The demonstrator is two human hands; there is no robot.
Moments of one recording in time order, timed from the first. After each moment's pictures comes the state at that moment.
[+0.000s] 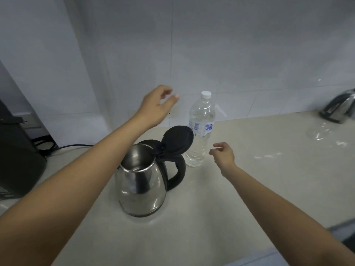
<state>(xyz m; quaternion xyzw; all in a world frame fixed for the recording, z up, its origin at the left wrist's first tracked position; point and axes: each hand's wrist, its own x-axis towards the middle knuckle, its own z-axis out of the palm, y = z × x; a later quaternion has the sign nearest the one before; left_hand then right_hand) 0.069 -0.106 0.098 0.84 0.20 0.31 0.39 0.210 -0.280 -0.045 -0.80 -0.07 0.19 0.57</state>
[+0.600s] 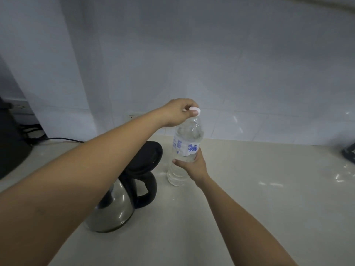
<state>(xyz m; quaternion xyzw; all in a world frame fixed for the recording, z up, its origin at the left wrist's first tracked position) 0.189 -0.124 0.103 0.87 0.23 0.15 0.40 0.267 -0.236 -0.062 -0.73 -0.30 0.27 0.55</state>
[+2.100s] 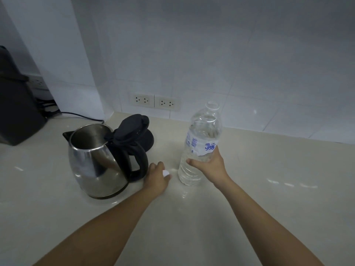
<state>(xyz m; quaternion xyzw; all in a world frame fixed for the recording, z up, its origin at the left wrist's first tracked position) 0.145 -0.230 -0.145 0.78 0.53 0.11 0.32 0.295 -0.322 -0.059 -0.73 -0.35 0.28 0.52</state>
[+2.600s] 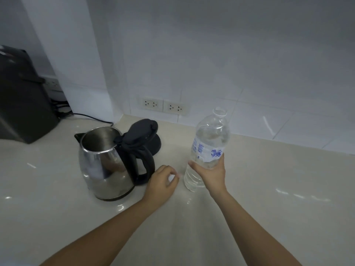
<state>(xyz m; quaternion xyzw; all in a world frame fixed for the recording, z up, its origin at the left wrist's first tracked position) 0.122 -0.247 -0.120 0.78 0.40 0.35 0.34 0.276 -0.309 -0.074 -0.70 -0.31 0.24 0.60</state>
